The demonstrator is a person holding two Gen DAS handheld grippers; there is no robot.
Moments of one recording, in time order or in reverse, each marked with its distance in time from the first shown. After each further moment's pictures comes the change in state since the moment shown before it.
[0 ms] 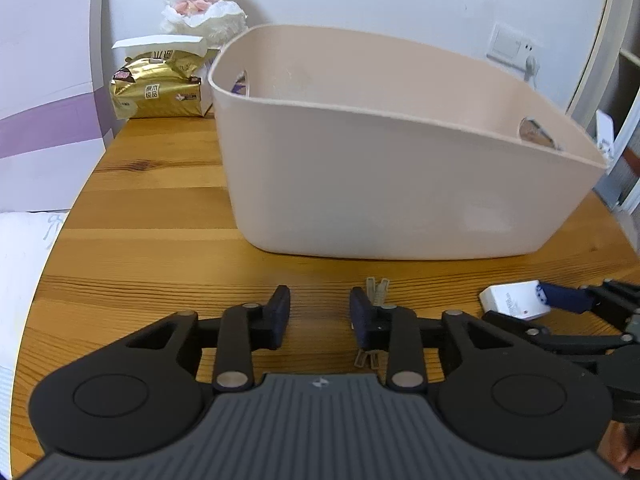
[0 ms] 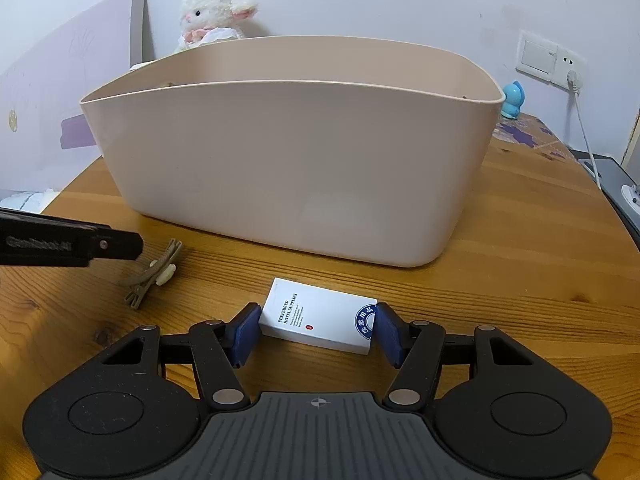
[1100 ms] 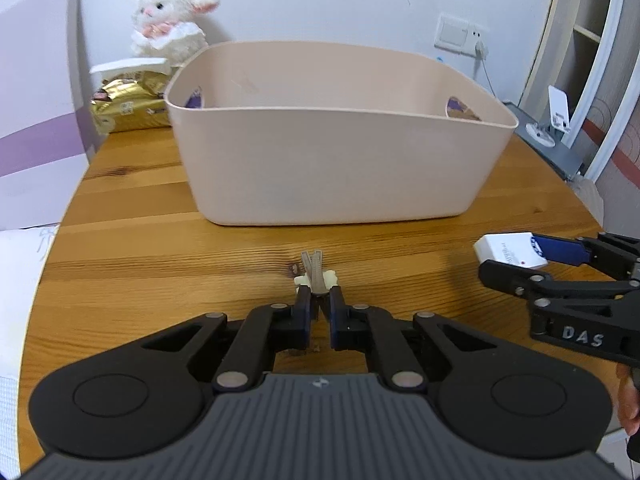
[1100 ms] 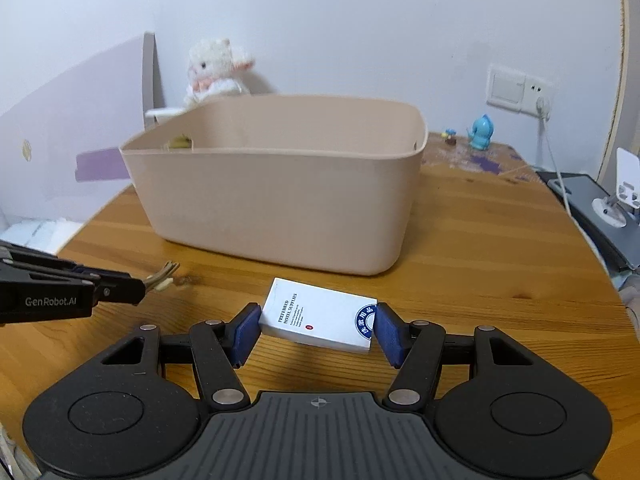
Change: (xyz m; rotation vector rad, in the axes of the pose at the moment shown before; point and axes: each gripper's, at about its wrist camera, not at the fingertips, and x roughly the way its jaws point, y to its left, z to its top) left arm -0.053 -0.034 -0.025 0.086 -0.013 -0.042; right arm -0.081 -0.014 -0.015 0.020 -0.129 0.013
